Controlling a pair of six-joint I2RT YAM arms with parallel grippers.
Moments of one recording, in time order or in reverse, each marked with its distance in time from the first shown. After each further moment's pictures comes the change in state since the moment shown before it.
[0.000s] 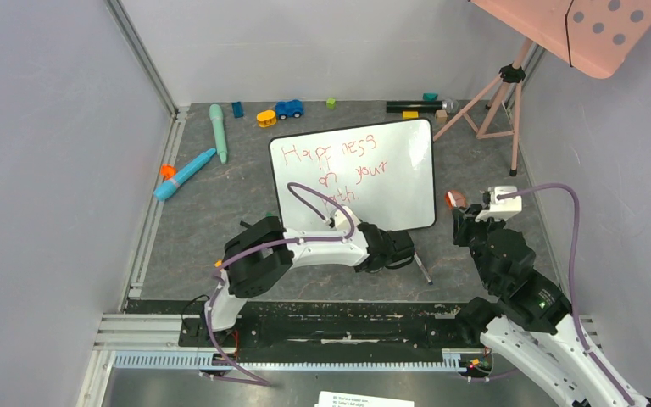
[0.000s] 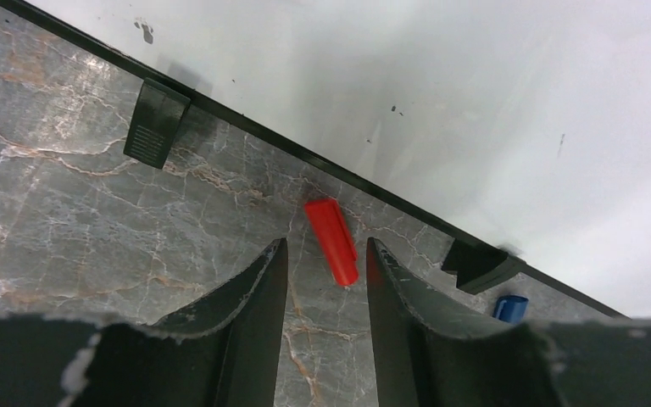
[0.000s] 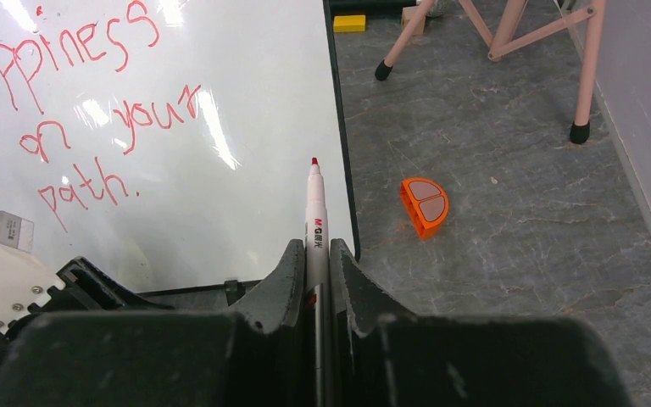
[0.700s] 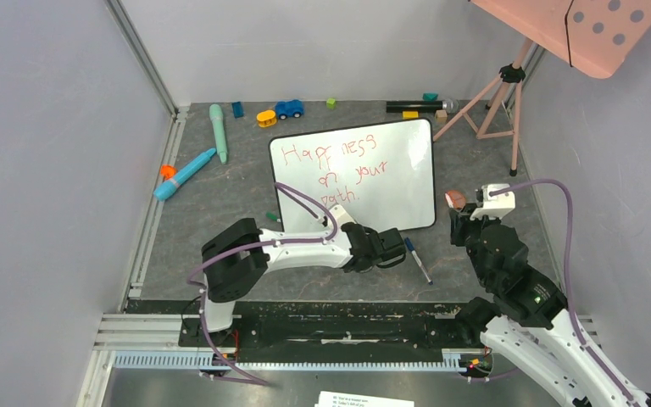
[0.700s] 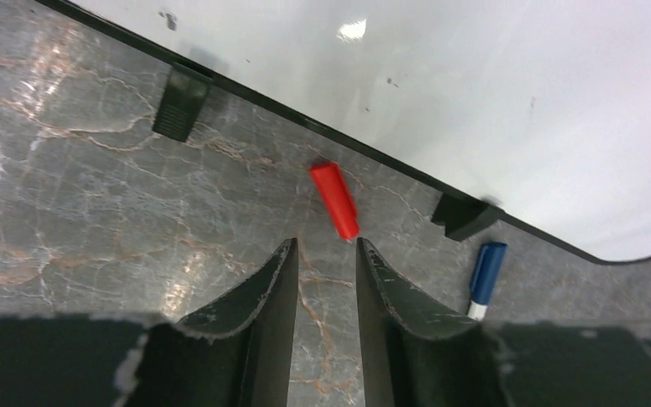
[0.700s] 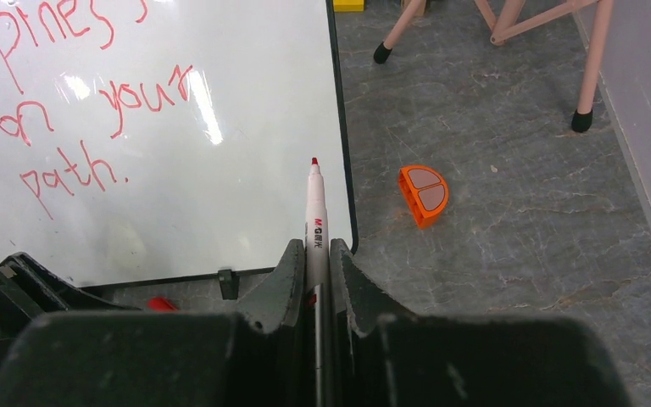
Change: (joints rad) left arm 0.000 -0.146 -0.115 0.100 0.075 0.091; right arm 0.000 0.046 0.000 -0.015 -0.003 0.006
